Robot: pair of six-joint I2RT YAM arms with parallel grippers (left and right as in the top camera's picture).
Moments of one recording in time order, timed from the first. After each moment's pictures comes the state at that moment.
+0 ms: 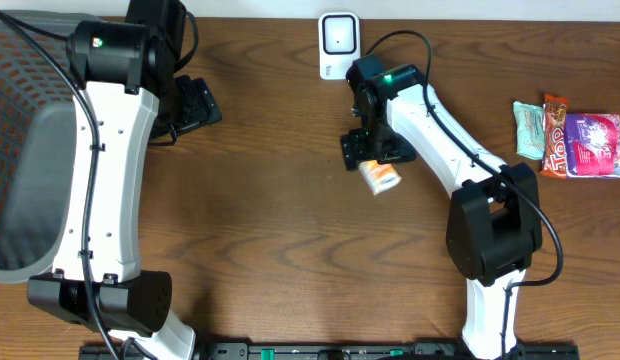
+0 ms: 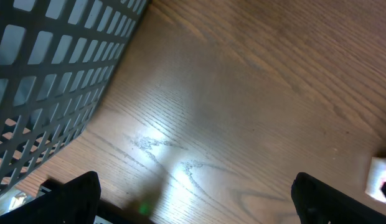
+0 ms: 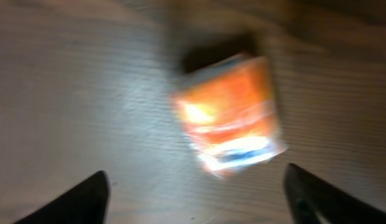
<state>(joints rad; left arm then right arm) -0.11 1.78 2.09 -1.70 -0.16 -0.56 0.43 2.12 1.78 -1.25 0.00 0.28</state>
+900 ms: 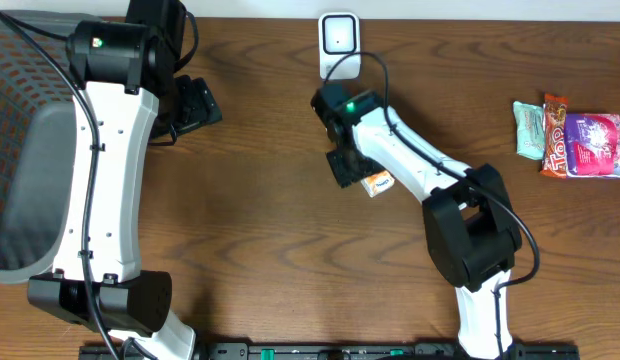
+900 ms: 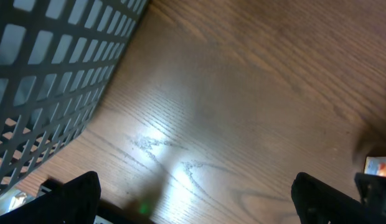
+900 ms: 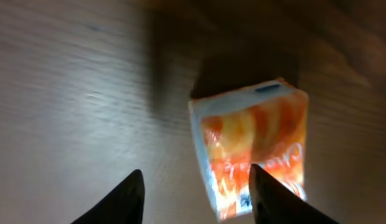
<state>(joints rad) -0.11 1.78 2.09 -1.70 -0.16 -0.56 0.56 2.15 1.65 -1.10 0.14 0.22</state>
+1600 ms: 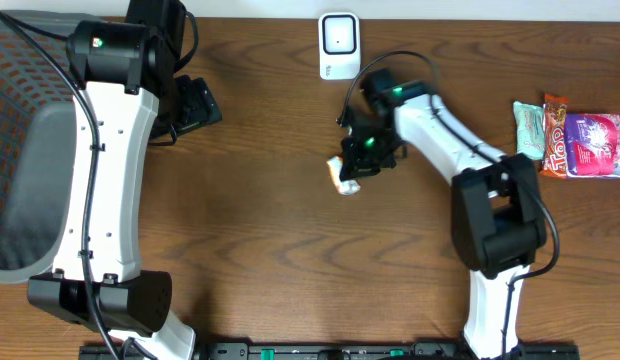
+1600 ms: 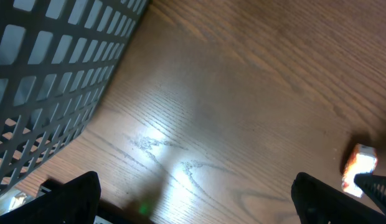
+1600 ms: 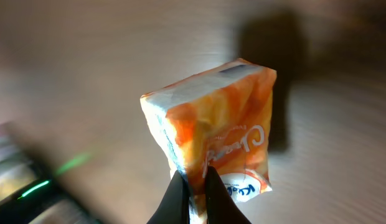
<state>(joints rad) -0.11 1.78 2.09 -1.70 -0.16 -0.56 0.35 2.14 1.62 -1.06 -0.58 0.05</state>
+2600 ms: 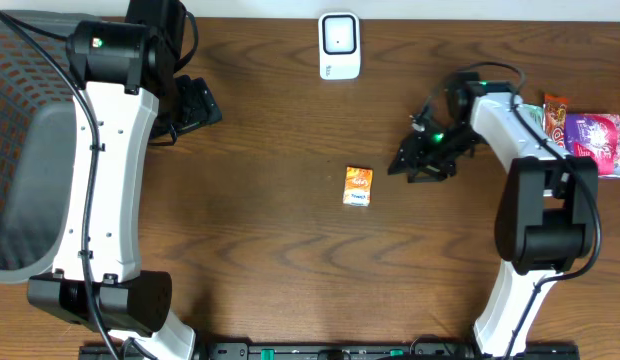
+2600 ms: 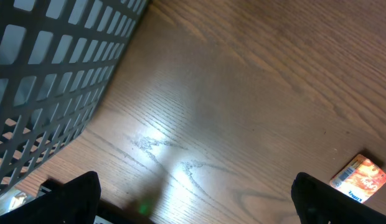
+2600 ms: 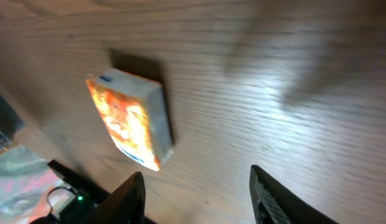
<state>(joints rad) -0.11 1.78 2.09 -1.70 -0.16 -0.56 0.07 2.10 1.52 -1.13 -0.57 0.10</state>
